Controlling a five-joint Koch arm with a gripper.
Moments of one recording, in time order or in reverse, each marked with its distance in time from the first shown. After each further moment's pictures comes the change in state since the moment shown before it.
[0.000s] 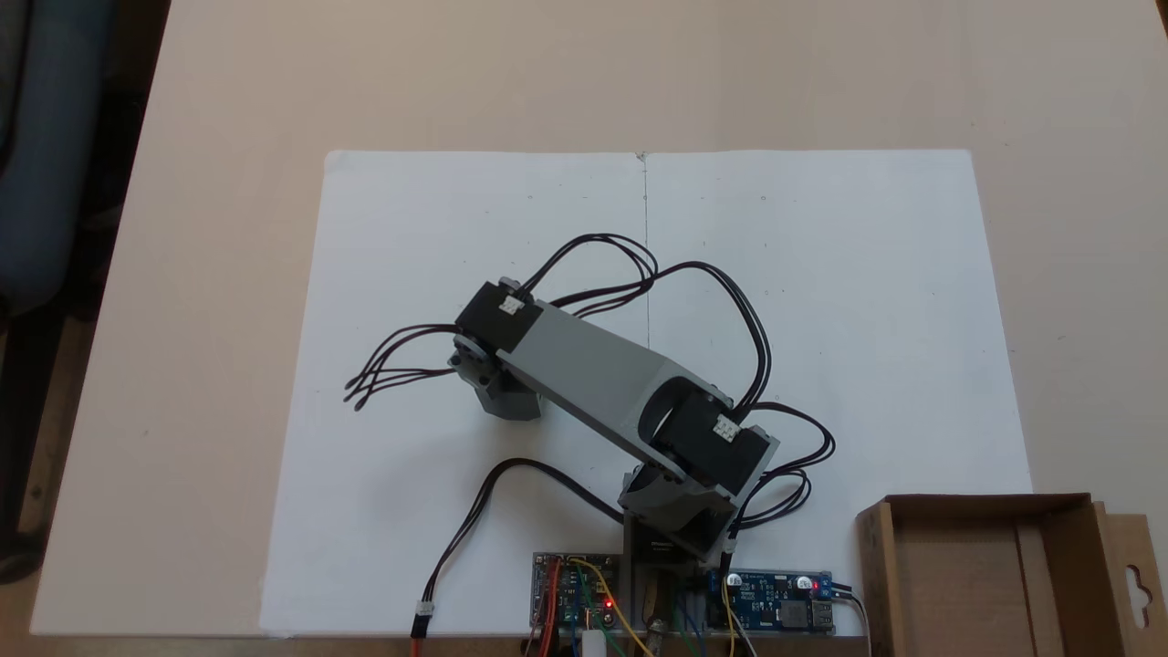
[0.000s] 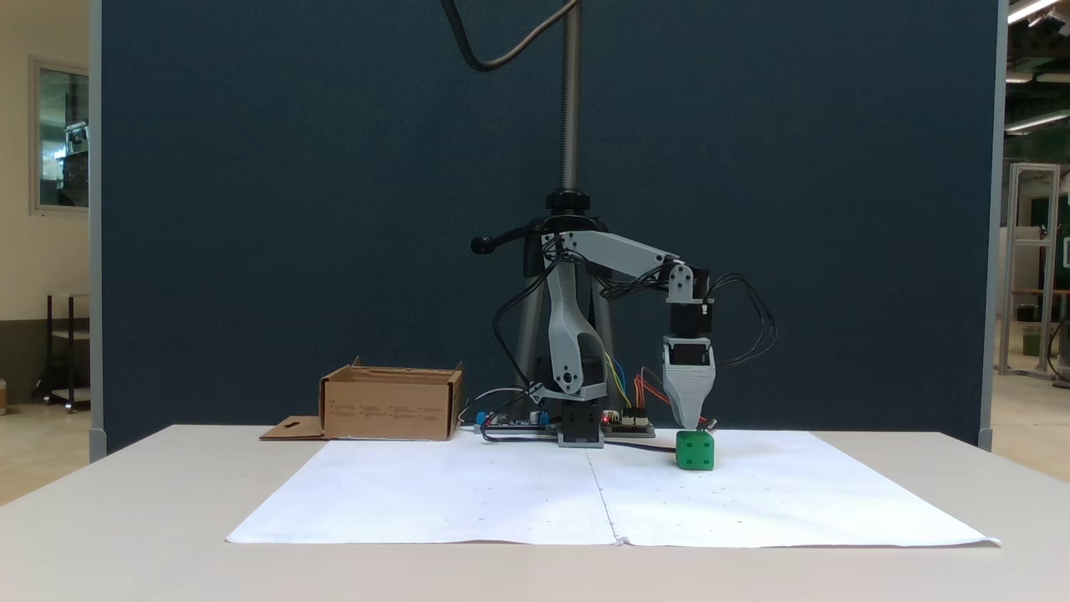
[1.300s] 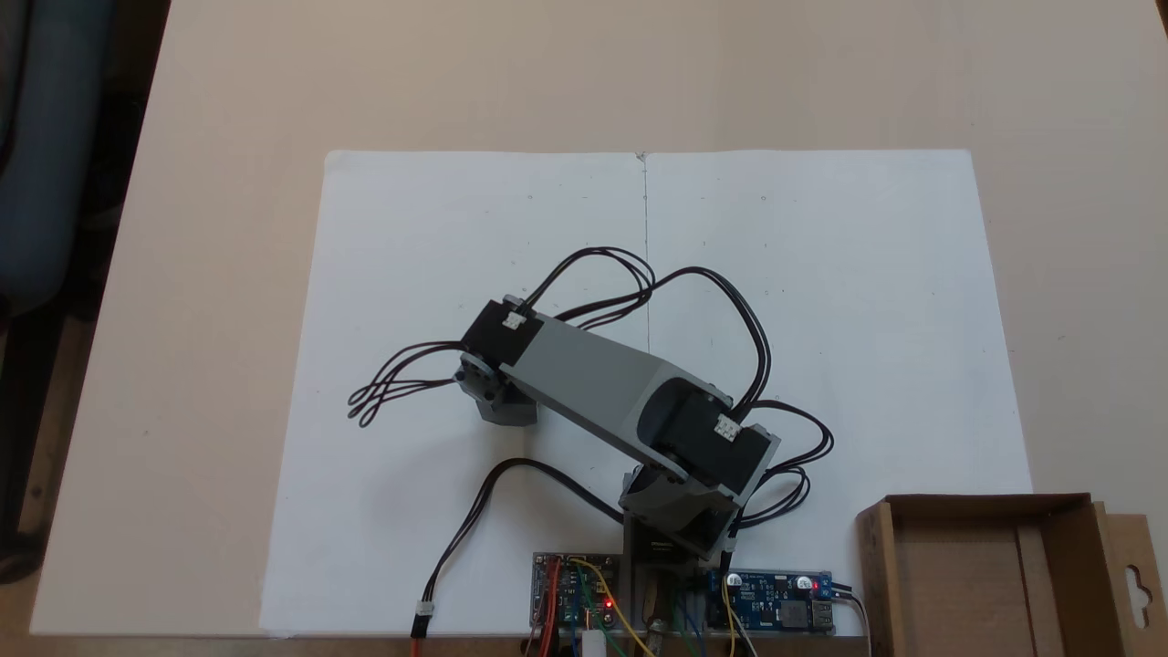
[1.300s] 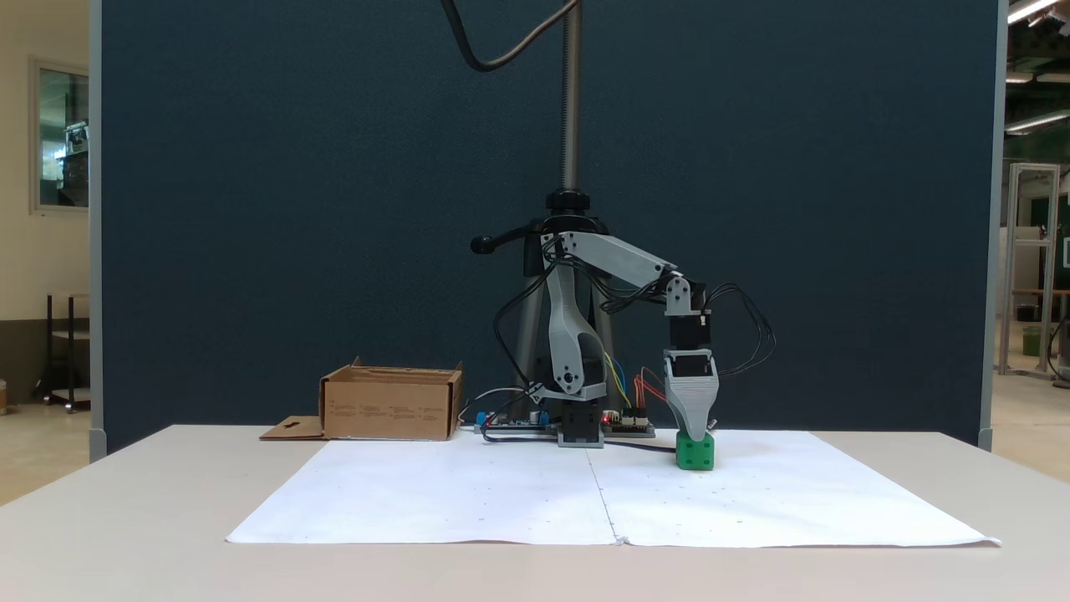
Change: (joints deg) arm -1.7 0.2 5.8 -9.5 0.1
